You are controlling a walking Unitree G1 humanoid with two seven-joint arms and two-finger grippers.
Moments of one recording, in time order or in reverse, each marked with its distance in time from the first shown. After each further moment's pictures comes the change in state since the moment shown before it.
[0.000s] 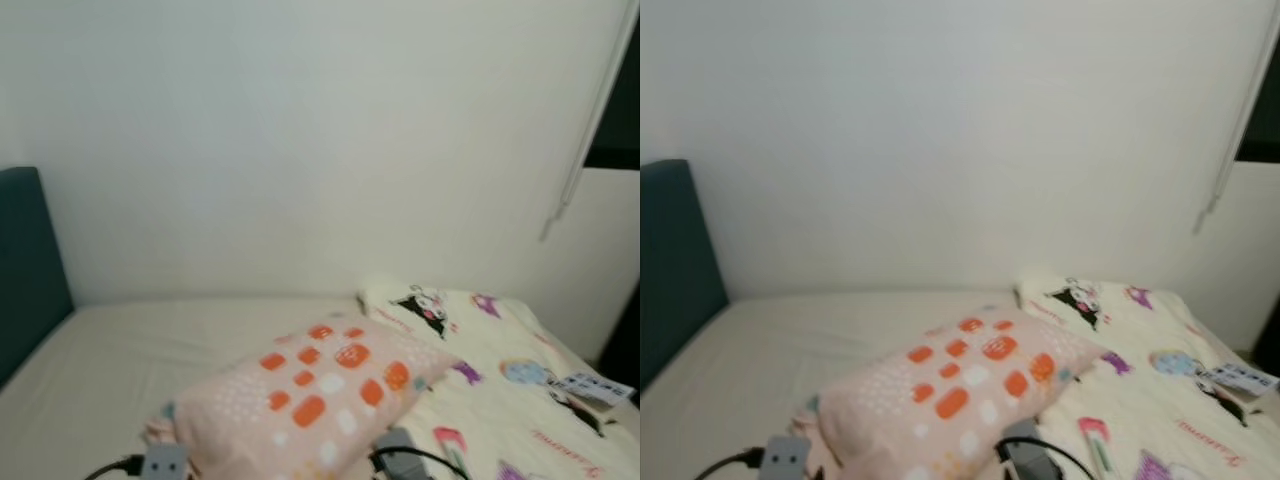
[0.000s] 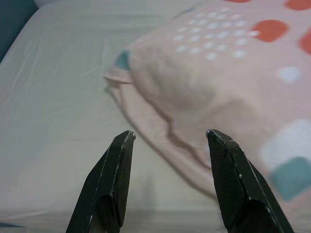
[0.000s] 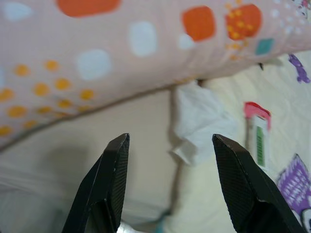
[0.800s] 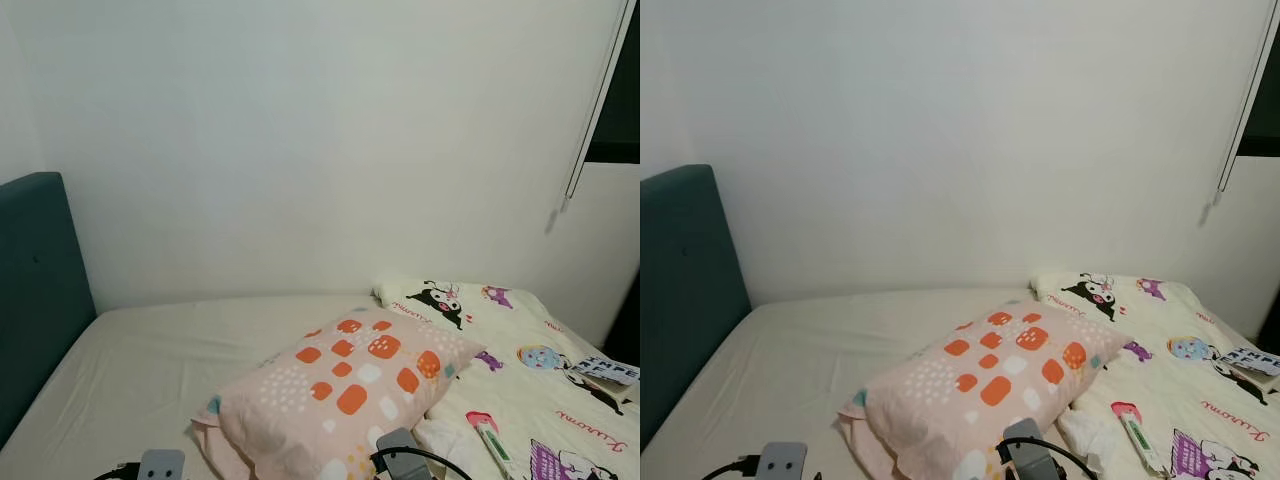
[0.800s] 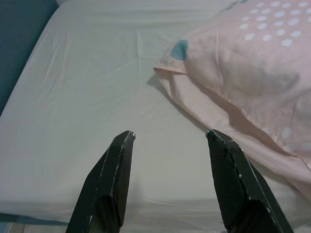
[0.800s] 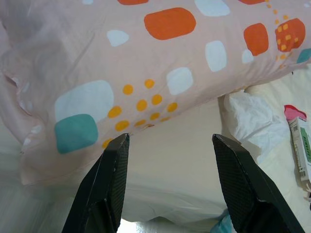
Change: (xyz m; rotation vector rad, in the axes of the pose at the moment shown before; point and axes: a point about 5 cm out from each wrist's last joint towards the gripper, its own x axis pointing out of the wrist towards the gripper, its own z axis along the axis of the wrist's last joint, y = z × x) left arm -0.003 0.000 -0.003 -0.023 0.007 0.018; right arm 0.000 -0.006 -0.001 -0.006 -0.003 -0.010
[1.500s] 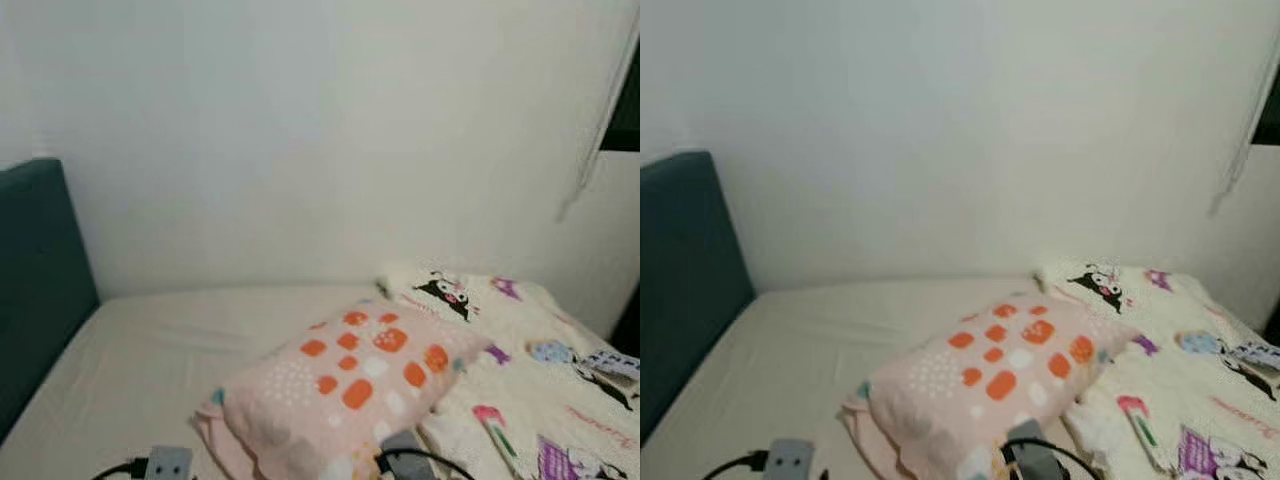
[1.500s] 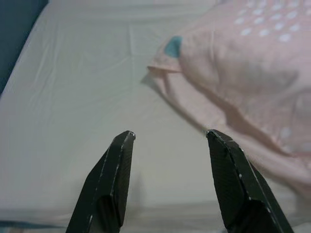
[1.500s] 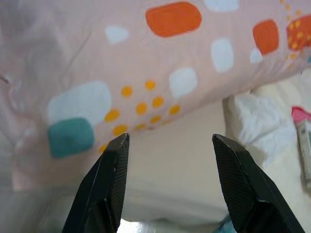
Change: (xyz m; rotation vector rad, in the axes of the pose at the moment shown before) left arm 0.004 -0.007 0.006 0.013 -0.022 -0.038; right arm 0.000 -0.004 0.000 -0.001 -0.002 -0.009
